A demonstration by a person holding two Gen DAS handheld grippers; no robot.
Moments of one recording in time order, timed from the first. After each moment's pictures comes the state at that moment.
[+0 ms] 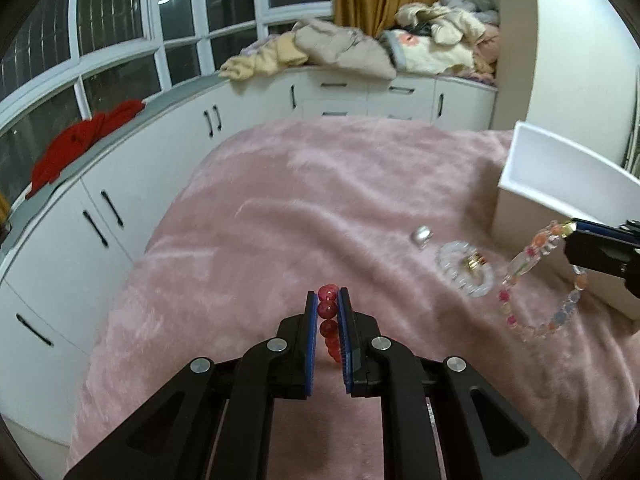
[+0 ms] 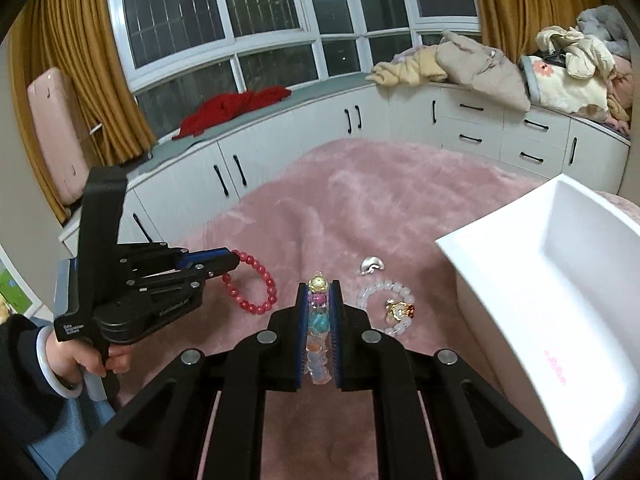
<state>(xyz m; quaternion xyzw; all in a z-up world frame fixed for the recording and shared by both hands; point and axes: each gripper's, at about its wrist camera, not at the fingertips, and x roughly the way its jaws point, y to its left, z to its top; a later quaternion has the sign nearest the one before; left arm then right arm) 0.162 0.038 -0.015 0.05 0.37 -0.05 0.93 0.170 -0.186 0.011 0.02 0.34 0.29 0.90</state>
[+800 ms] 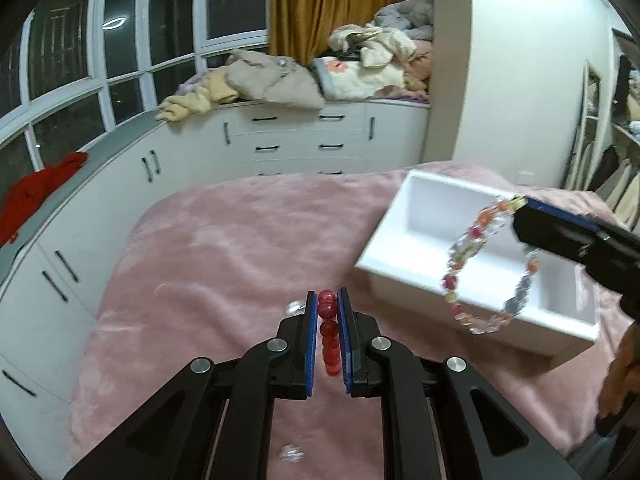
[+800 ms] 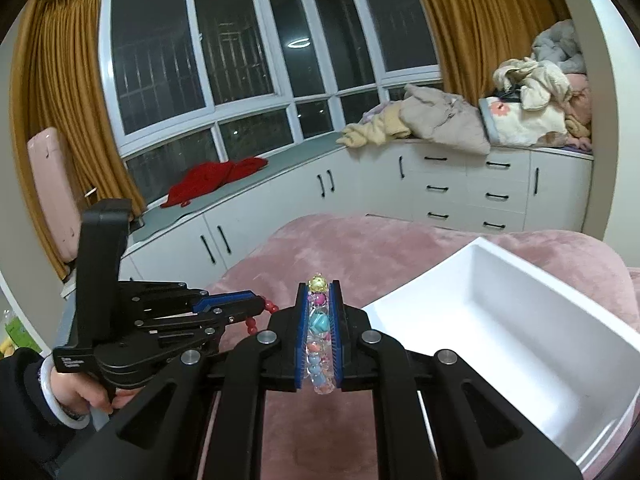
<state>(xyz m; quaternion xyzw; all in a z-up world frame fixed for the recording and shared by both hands) 0.156 -0.062 0.068 0.05 0.34 -0.16 0.93 0.140 -0.265 0.083 0.07 0.25 0.25 0.93</state>
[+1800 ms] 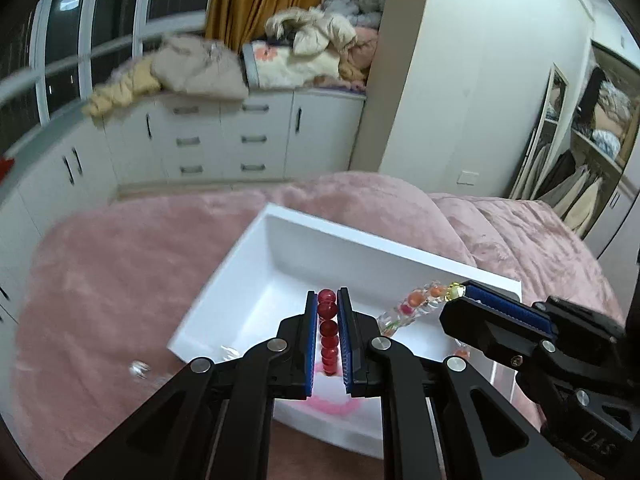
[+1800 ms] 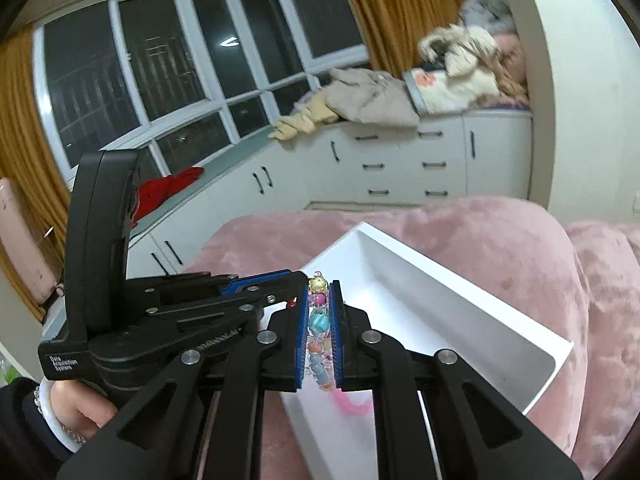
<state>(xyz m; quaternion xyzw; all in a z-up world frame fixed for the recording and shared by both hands) 0.216 -0.216 0.082 0.01 0.39 -0.26 0.88 0.148 -0.379 0.083 0.13 0.30 0.15 0.93</state>
